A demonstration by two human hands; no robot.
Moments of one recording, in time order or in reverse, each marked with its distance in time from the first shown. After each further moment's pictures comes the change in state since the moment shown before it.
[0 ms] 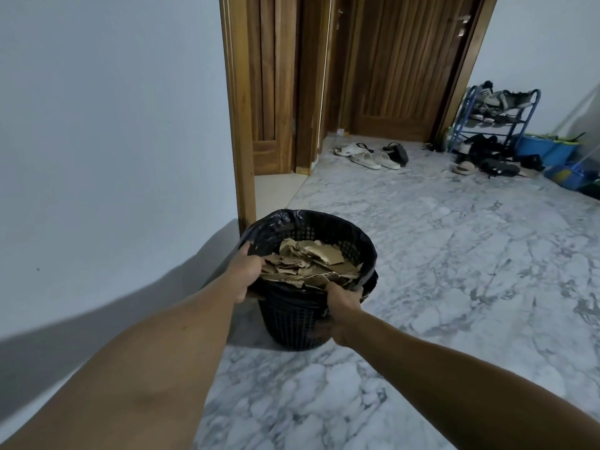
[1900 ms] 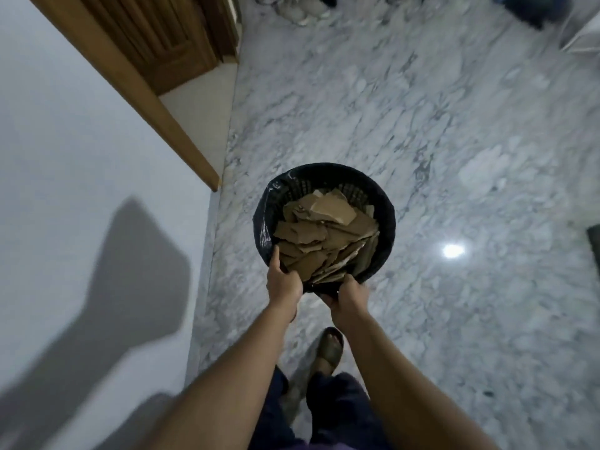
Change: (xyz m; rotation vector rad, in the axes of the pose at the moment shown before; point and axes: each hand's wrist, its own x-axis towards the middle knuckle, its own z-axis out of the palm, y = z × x) left_hand -0.472 0.455 0.093 0.117 -0.071 -0.488; right_hand -0.523 -0.351 -0.183 0.501 0.416 0.372
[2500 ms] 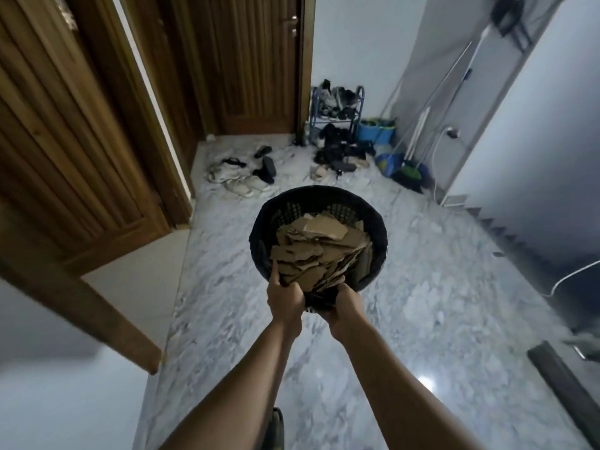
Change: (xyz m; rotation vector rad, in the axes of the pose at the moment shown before) left_hand 0.065 0.334 0.143 -0.336 -0.218 0.419; right_hand -0.001 -0.337 0.165 0.076 -0.070 -0.333
